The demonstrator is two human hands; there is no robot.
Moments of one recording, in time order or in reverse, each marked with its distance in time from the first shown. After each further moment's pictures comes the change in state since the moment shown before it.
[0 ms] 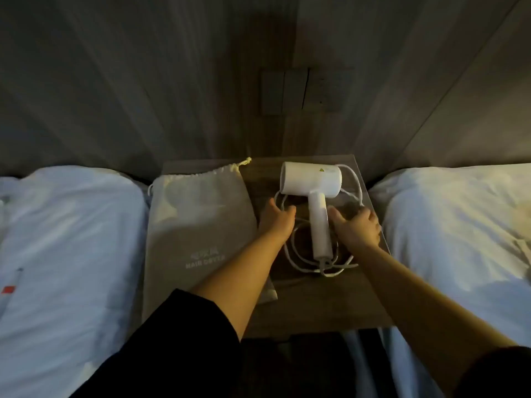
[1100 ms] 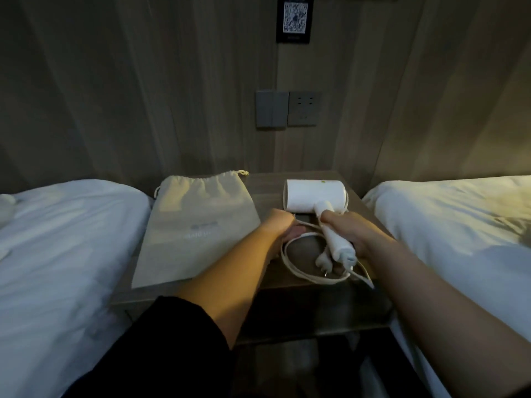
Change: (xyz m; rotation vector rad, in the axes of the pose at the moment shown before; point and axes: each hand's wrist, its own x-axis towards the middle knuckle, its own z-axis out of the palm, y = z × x) left_hand -0.026 -0.083 0.024 -0.317 -0.181 0.329; right_hand -0.078 0.062 0.017 0.284 -0.145 -0.251
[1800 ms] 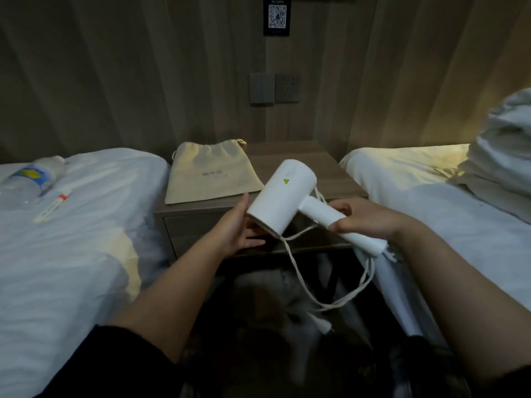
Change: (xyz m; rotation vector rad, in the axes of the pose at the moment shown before) left_hand -0.189 -0.095 -0.056 -0.205 -0.213 -0.005; right_hand -0.185 0.084 -0.052 -0.420 -0.328 -0.461
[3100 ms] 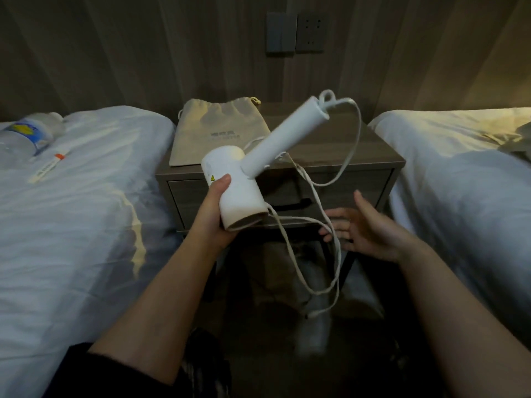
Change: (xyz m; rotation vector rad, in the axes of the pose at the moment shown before) left_hand -0.012 -0.042 -0.049 -0.549 0.130 0.195; right_hand 0.043 0.070 0.090 1.033 -0.186 0.227
